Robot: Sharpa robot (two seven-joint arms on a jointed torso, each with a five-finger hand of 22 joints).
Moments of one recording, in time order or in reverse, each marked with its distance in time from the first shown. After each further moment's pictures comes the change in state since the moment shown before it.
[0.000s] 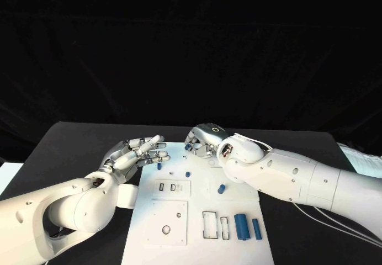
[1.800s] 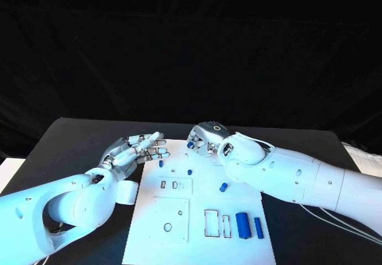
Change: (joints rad) left arm 0.009 -0.007 0.000 -0.002 0.002 0.003 -0.002; left_hand 0.000 0.000 0.000 0.000 0.000 0.000 0.000 0.000 0.000 0.000 0.000 0.000 0.000 0.000 0.000 0.000 0.000 0.000 0.000 0.000 0.000 -0.001; right arm 0.000 -0.019 0.002 0.049 -0.065 0.009 -0.089; right_hand -0.013 -0.021 -0.005 0.024 0.005 -0.015 0.000 0.009 0.004 -0.002 0.005 0.001 0.004 -0.004 0.004 0.038 0.029 0.000 -0.003 0.004 0.049 0.058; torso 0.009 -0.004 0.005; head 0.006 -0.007
